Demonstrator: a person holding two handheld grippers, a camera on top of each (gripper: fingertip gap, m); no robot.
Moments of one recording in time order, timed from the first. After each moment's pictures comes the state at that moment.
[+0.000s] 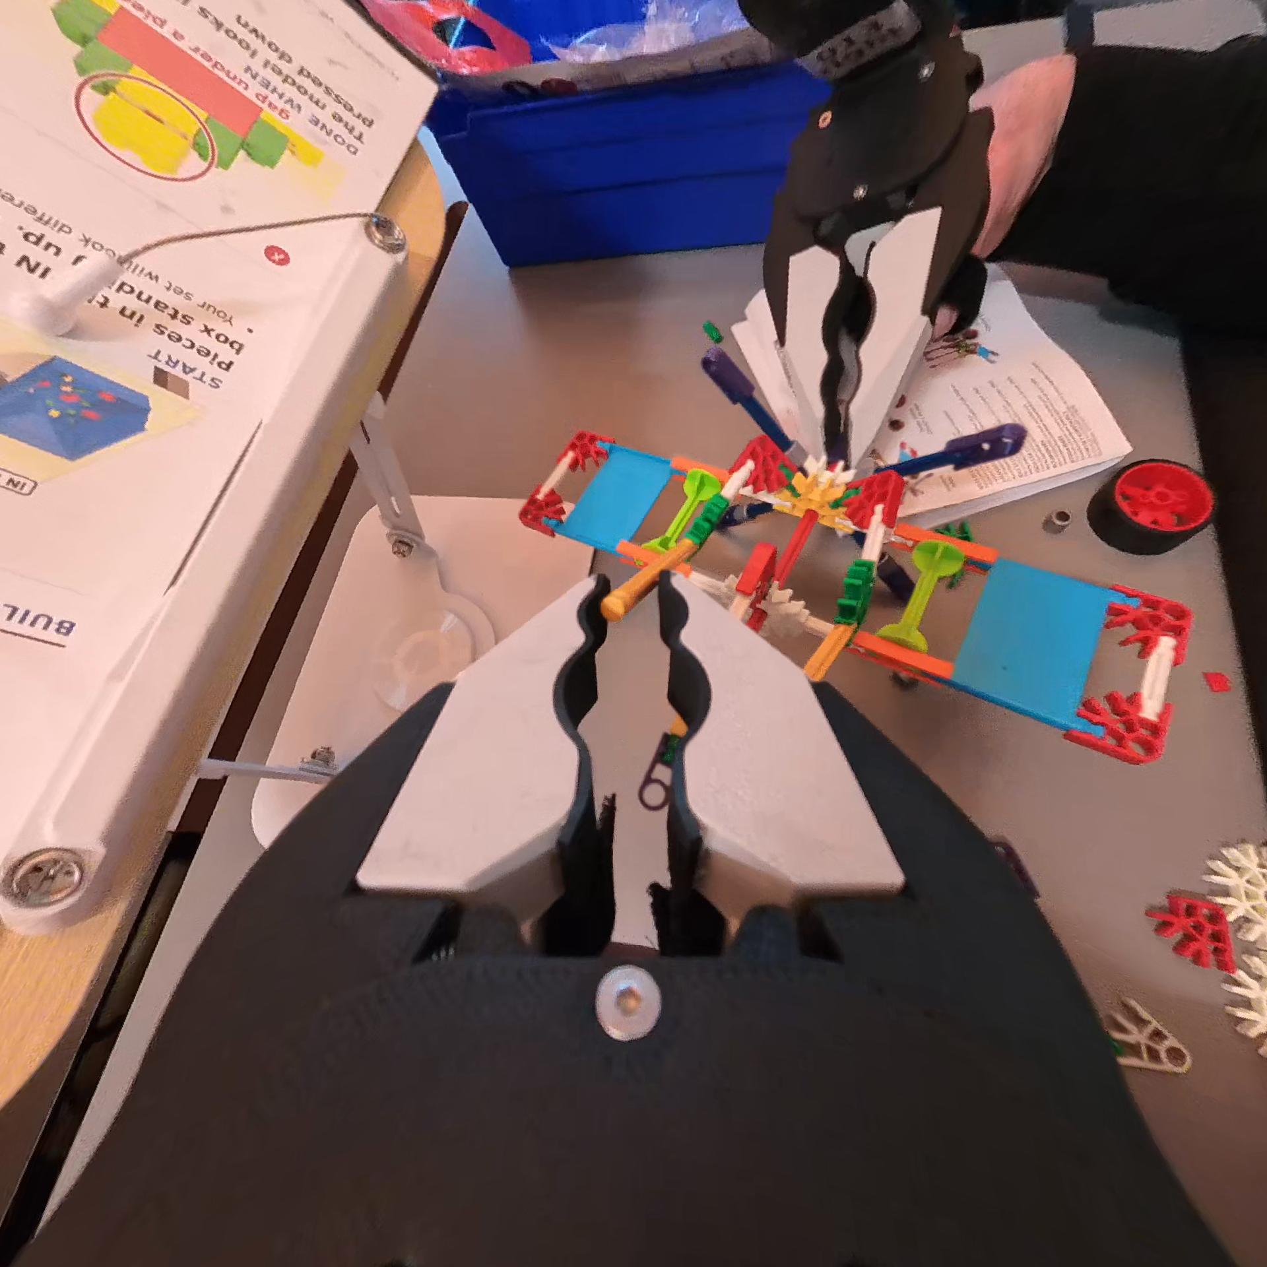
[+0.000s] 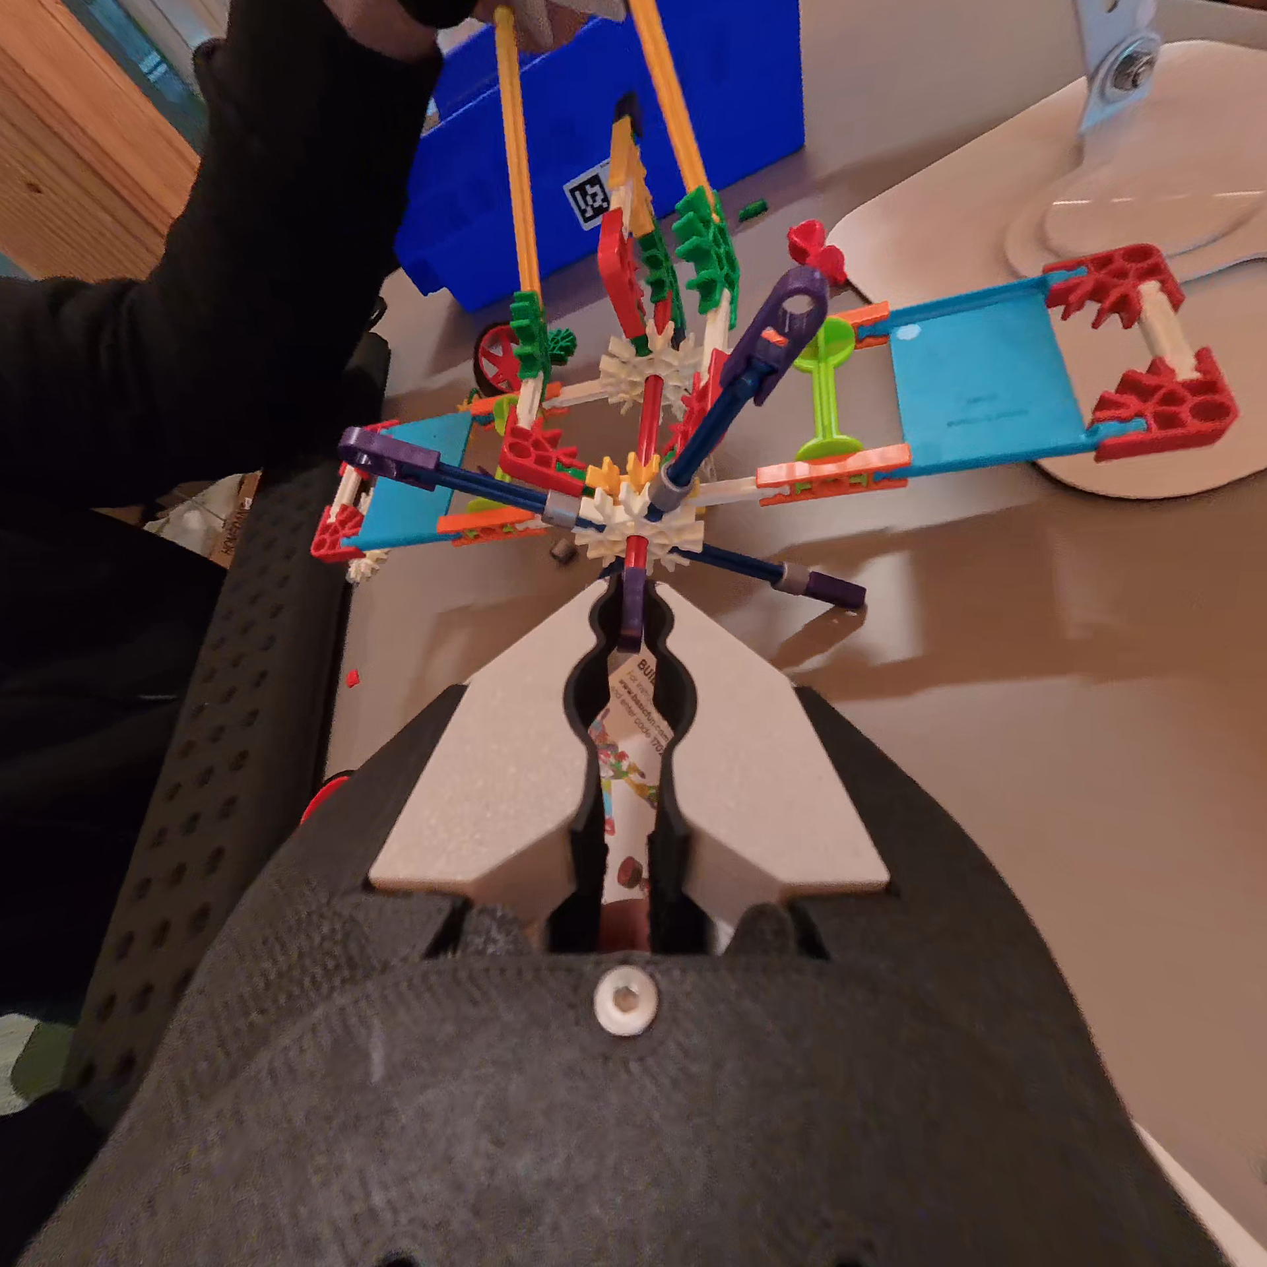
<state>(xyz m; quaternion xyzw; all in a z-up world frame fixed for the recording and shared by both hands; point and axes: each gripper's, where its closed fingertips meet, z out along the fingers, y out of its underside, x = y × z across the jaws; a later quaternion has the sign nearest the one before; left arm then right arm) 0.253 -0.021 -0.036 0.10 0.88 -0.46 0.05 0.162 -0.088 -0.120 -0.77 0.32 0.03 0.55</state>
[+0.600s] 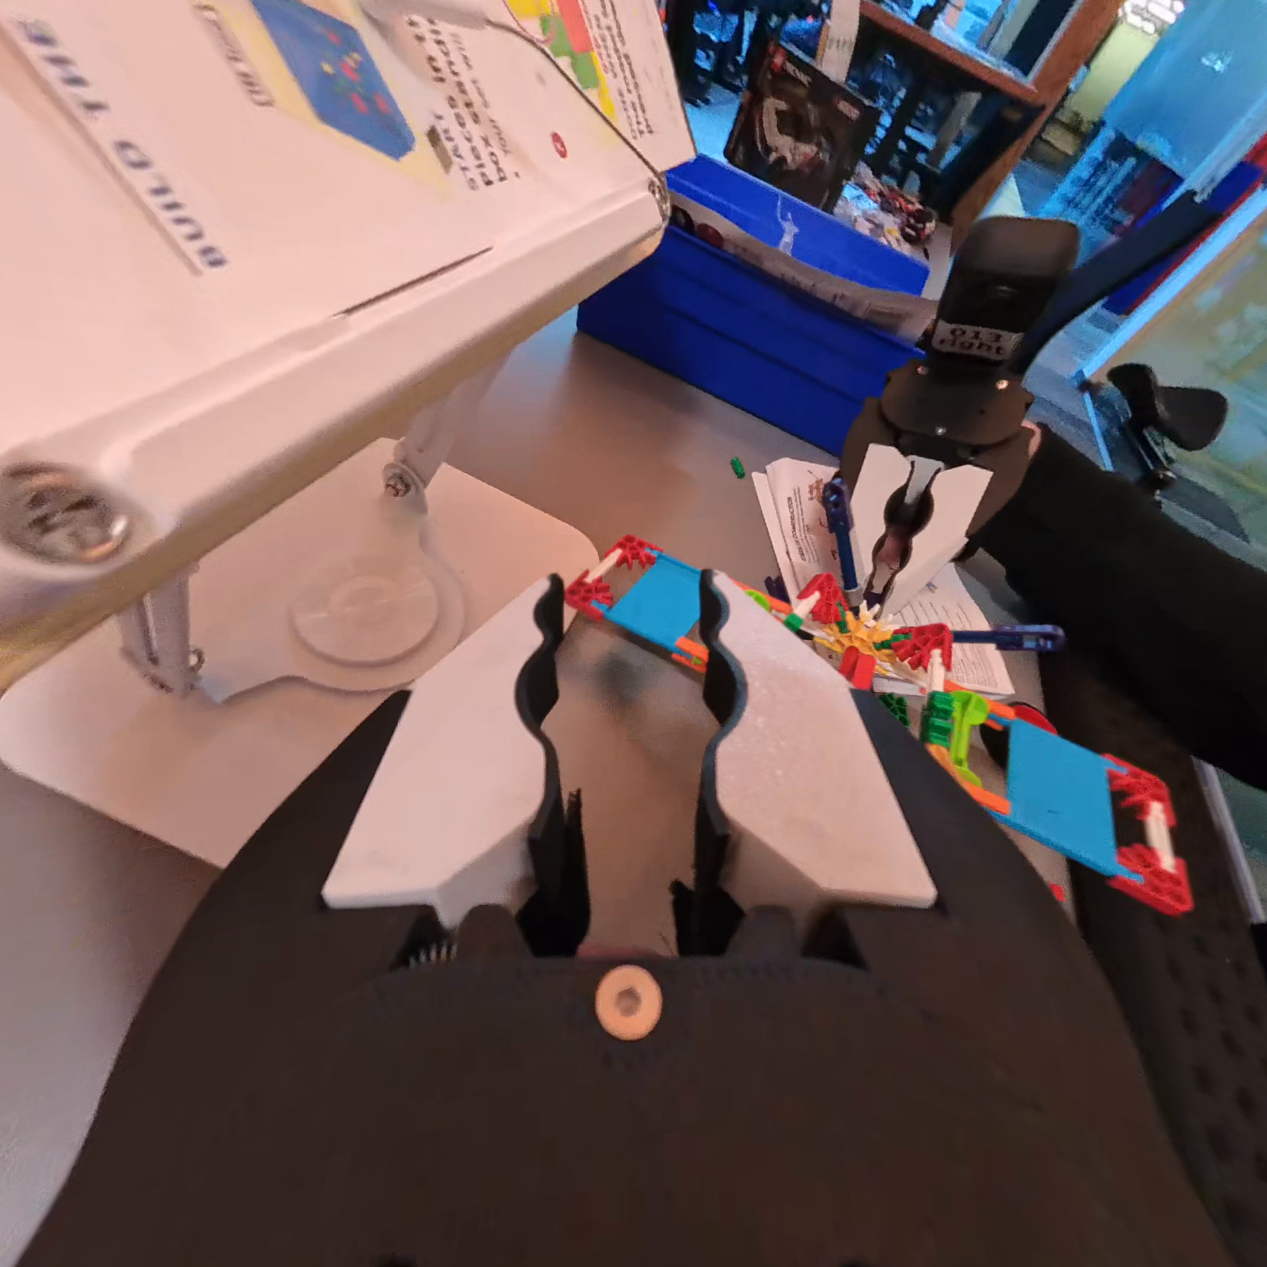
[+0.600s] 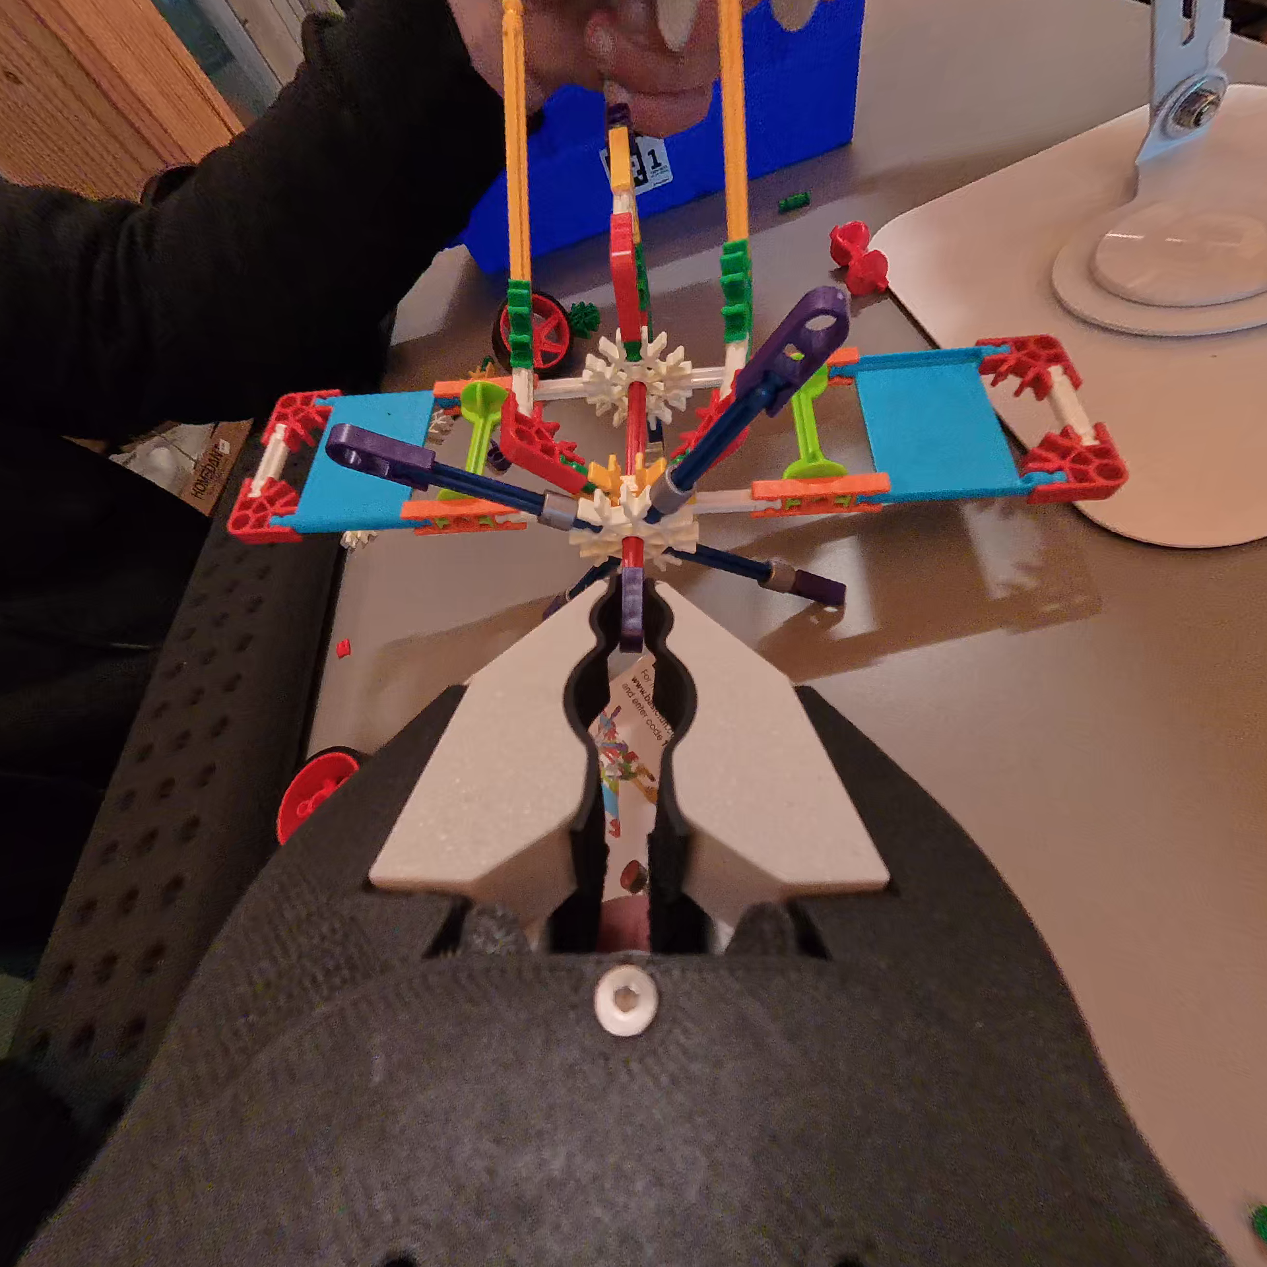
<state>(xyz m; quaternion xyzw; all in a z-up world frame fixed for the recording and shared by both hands) 0.295 -0.020 -0.048 -0.10 0.82 -0.55 -0.10 0.155 -0.081 -0.121 -0.80 0.28 0.02 0.54</state>
